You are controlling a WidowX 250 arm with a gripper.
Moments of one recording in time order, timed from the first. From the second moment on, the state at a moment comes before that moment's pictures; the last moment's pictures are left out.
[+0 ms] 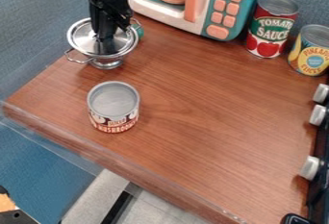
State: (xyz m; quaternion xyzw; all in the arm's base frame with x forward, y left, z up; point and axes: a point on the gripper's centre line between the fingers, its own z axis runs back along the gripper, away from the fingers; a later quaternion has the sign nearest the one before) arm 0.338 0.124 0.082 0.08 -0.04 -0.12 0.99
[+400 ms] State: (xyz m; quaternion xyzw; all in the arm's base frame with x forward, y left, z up) arm 0.336 0.121 0.082 0.08 -0.03 -0.12 0.99
